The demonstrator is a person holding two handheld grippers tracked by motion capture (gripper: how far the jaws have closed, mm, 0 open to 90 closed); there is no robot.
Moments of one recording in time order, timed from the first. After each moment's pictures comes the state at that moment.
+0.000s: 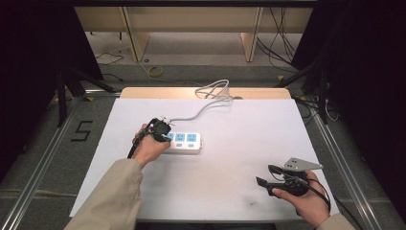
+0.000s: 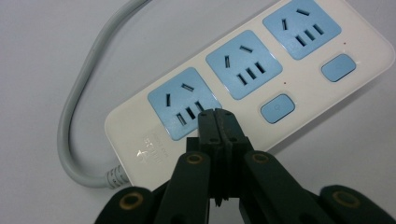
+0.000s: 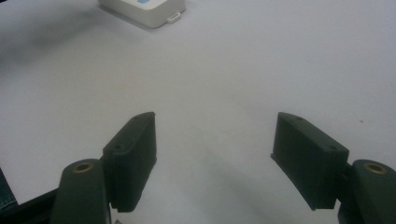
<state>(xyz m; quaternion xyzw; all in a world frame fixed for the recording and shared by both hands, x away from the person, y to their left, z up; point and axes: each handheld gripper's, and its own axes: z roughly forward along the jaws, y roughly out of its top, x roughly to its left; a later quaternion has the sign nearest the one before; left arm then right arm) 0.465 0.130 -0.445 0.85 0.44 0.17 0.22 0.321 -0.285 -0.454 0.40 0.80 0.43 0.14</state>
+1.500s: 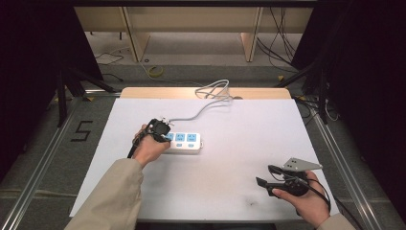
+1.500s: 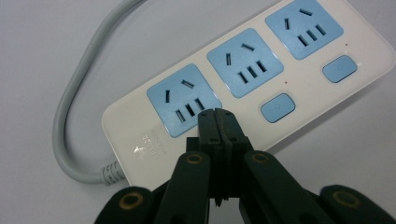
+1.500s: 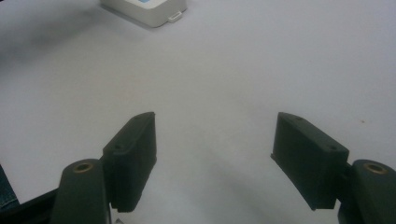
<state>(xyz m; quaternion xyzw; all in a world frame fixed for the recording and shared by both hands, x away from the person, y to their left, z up) 0.465 0.132 -0.446 0.85 0.45 0.17 0.23 0.320 -0.285 -0.454 0.39 0.80 0.43 0.14</state>
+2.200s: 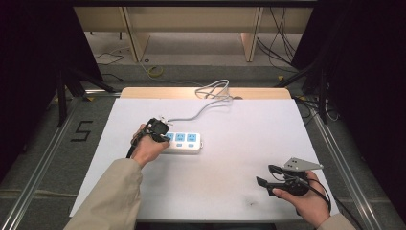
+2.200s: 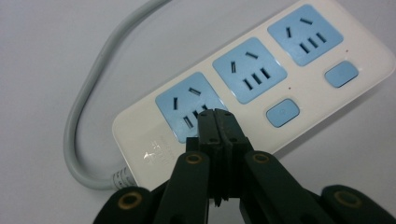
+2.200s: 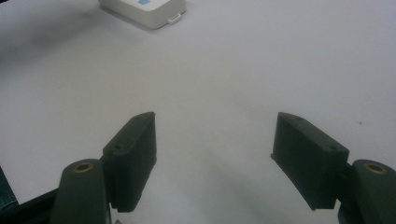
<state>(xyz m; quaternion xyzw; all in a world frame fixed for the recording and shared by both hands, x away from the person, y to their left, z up) 0.464 0.136 -0.443 0.84 0.44 0.18 0.25 0.320 -0.285 -0.453 0.39 0.80 0.43 0.14</state>
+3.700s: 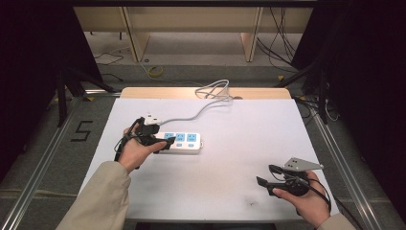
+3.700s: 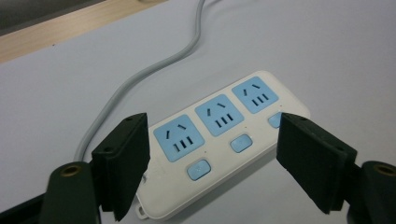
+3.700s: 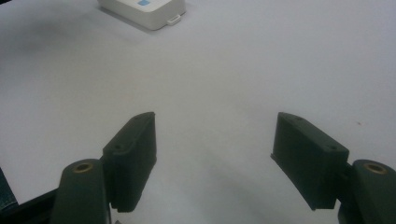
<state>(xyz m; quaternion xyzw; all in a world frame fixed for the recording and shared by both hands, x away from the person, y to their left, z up) 0.432 0.156 -0.415 0.80 0.43 0.20 0.38 0.320 -0.286 -0.453 0.40 0.80 0.43 0.14</state>
